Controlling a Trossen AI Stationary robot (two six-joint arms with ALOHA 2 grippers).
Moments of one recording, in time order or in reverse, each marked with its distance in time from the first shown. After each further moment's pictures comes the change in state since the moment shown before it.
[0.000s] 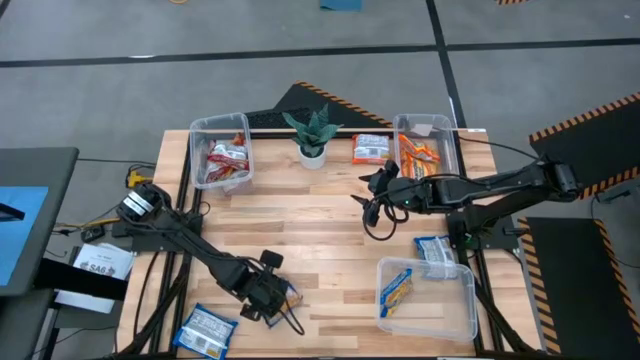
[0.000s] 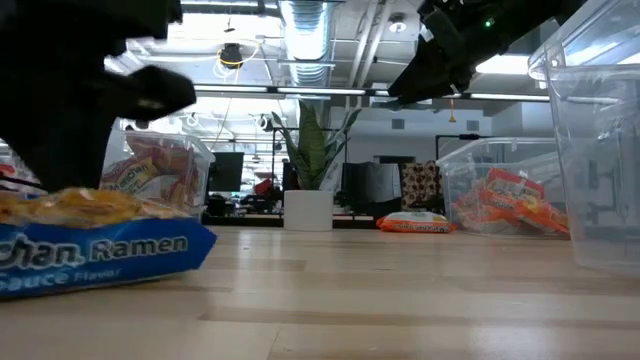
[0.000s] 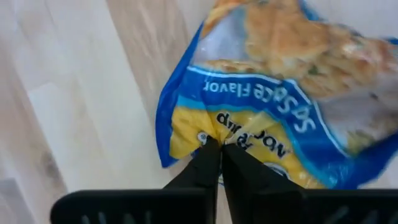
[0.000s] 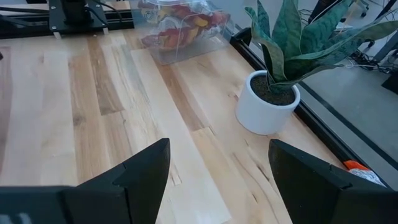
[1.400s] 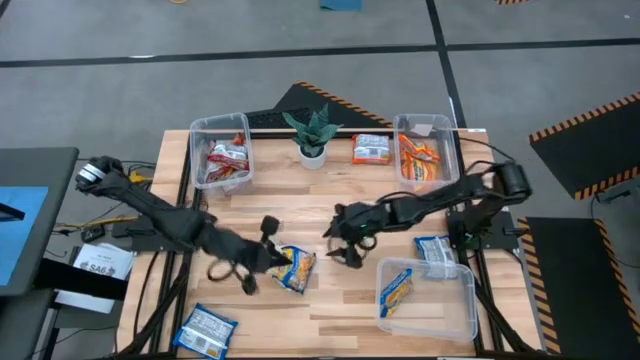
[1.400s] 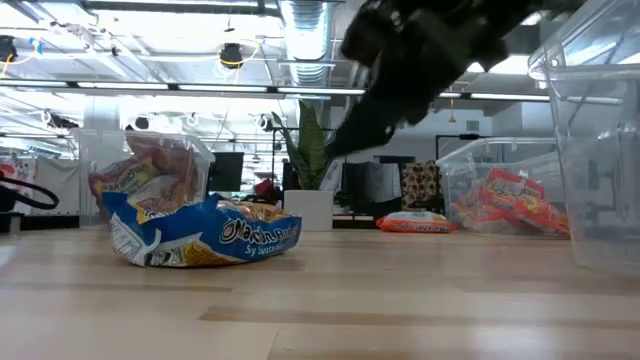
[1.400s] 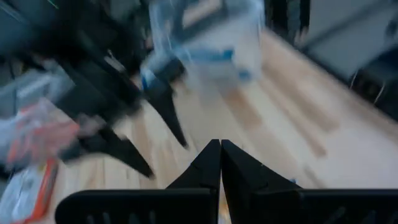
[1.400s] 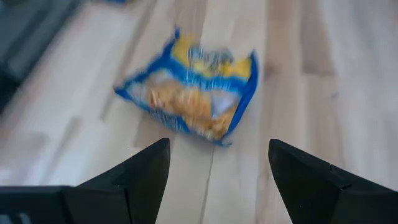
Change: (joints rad) left arm 0.136 -0.543 -0.234 0.554 -0.089 0.490; right arm 0.084 0.466 0.169 0.181 -0.602 -0.057
